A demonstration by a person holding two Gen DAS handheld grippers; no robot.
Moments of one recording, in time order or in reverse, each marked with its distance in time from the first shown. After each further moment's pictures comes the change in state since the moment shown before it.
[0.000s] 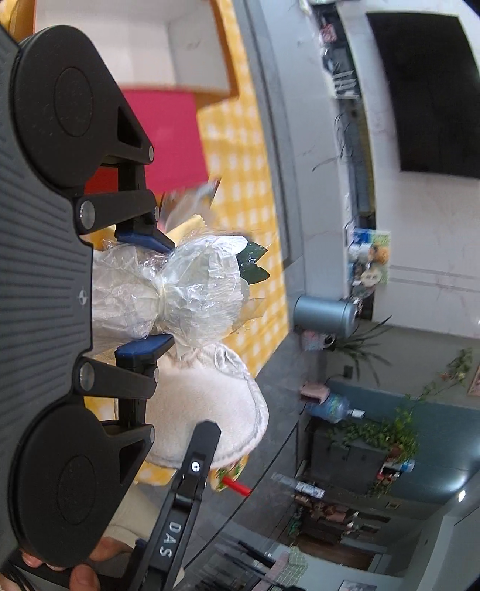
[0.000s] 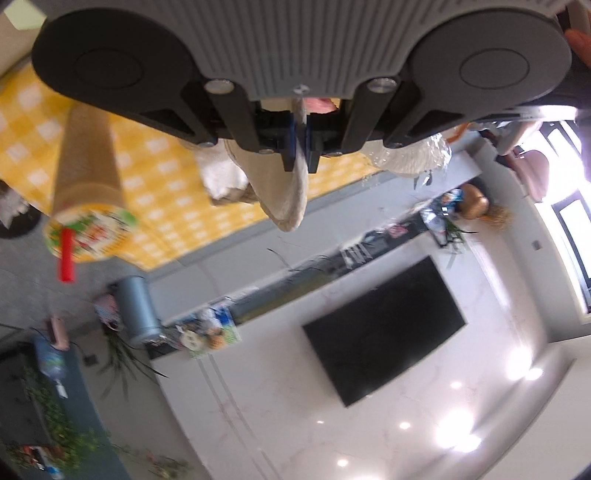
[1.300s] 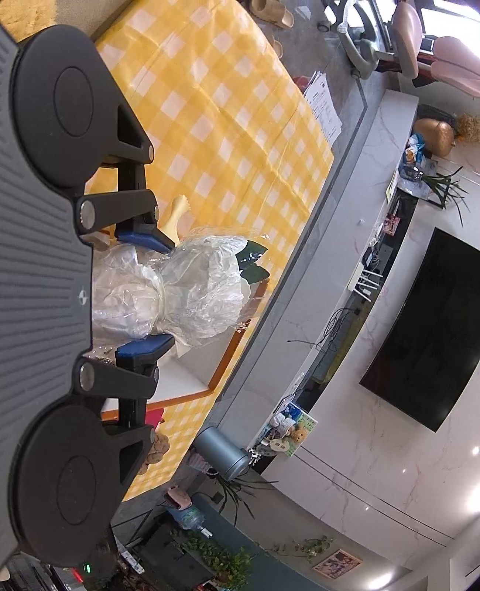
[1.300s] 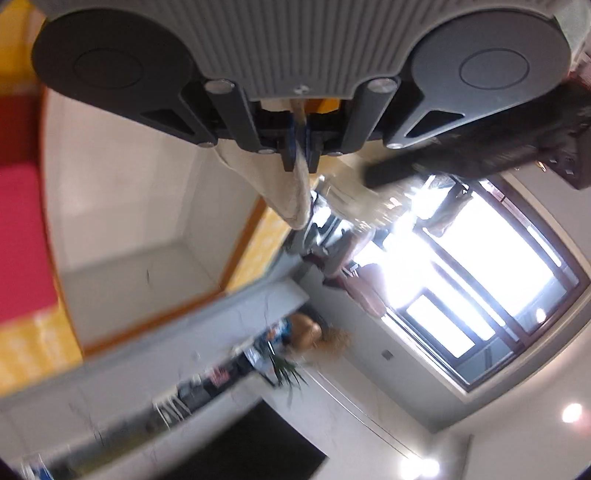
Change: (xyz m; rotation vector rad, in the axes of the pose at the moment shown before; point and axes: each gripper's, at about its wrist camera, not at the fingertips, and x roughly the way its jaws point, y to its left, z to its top) left arm -0.120 0.282 -0.089 -0.603 -0.149 0.240; right arm 0.224 0.244 -0.141 0.098 0.504 0.576
